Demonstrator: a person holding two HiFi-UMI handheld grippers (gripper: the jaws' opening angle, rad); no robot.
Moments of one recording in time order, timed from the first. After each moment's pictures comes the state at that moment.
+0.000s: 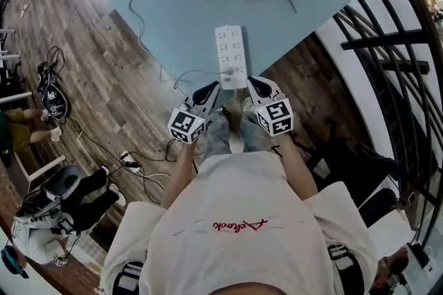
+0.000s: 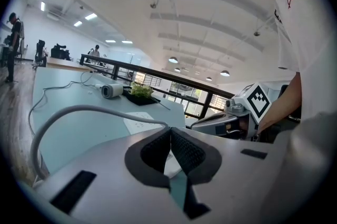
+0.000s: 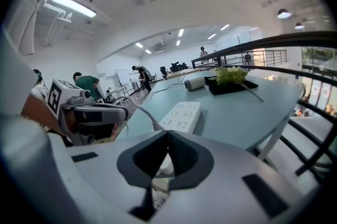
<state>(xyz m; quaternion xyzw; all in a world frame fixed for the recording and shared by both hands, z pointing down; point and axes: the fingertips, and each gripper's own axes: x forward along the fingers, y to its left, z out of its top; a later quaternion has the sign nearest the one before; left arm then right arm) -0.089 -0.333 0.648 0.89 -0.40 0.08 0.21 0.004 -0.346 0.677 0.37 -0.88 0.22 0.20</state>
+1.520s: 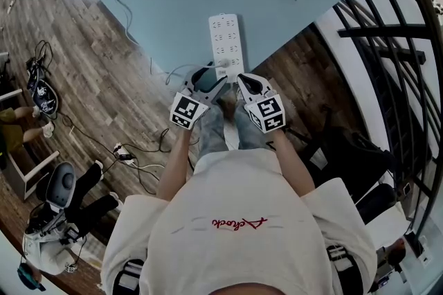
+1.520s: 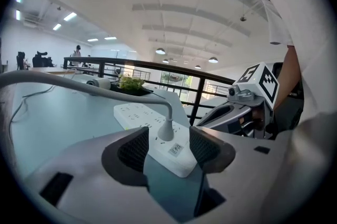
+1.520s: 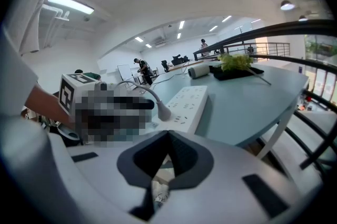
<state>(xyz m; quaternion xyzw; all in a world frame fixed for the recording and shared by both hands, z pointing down) -0.071 -0.349 0.703 0.91 -0.34 0.14 0.16 -0.015 -0.328 0.723 0.35 -0.87 0.25 0.22</state>
